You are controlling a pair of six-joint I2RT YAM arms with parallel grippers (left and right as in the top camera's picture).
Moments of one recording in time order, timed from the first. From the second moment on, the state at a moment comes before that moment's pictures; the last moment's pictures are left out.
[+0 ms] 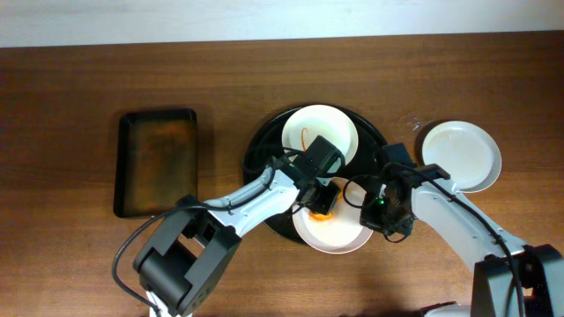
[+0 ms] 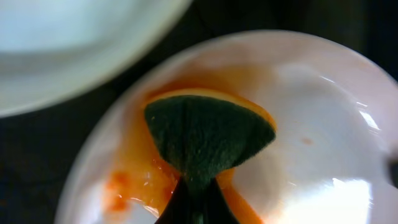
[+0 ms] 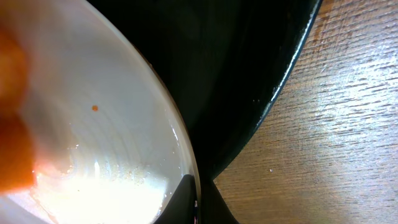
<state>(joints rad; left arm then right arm) -0.76 1.98 1.27 -0.50 0.17 -0.26 0.21 1.54 0.84 -0.87 -0.16 0.54</state>
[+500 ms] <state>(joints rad) -0.66 1.93 1.40 -0.73 -0.24 -0.24 0.21 1.54 0.84 -0.88 -0.16 0.54</state>
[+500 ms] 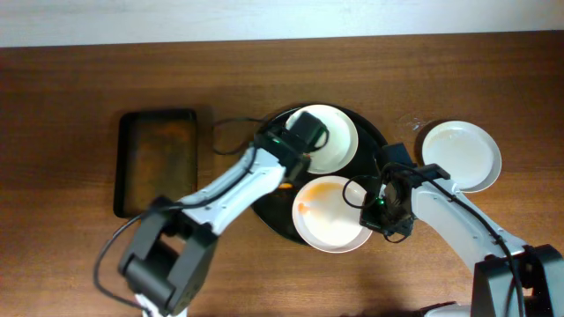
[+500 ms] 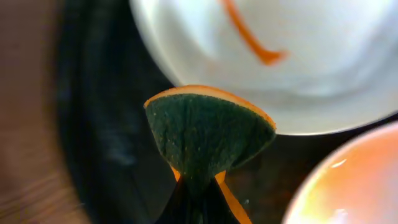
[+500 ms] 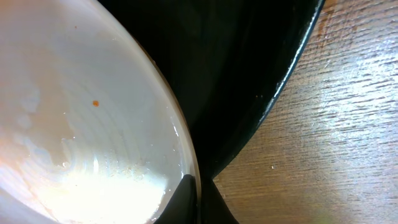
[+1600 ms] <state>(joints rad) -0.40 1.65 1.40 -0.85 -0.10 -0.25 0.24 1.38 1.12 -1.14 0.52 0.51</state>
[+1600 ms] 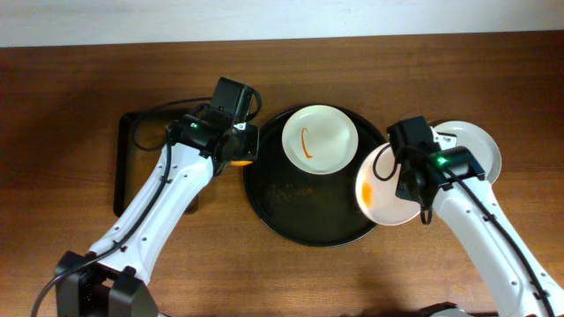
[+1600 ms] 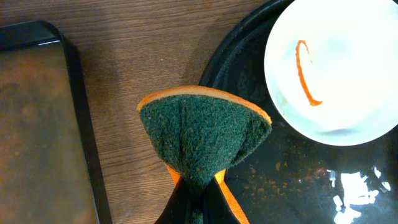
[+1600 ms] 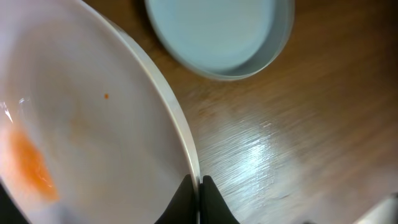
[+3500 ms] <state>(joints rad) -0.38 1.65 1.40 -0.85 -0.10 -0.25 -0.10 1.58 1.17 -0.65 -0.31 0.22</state>
